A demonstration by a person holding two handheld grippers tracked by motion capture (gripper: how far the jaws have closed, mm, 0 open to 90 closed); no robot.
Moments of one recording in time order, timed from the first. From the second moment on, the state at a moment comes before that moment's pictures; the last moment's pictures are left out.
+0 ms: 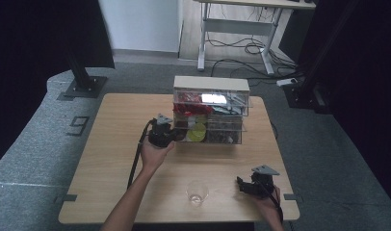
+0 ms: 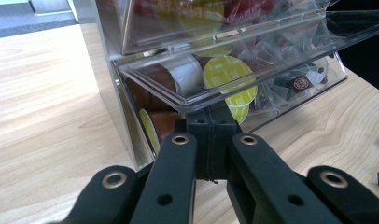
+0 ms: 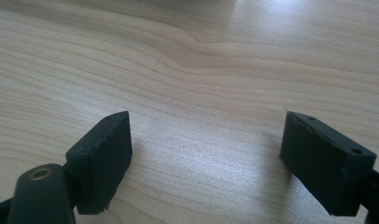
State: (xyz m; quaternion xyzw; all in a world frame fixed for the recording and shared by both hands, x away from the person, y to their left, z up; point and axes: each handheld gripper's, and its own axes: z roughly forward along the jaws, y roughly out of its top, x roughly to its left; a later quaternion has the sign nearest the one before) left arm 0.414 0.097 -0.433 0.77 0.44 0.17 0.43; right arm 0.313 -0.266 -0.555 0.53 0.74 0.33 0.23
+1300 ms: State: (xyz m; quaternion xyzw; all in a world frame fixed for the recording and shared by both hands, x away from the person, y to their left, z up) left arm 0.426 0.090 -0.418 0.76 0.45 0.16 0.44; right arm 0.313 -0.262 -0.555 0.54 0.74 0.33 0.24
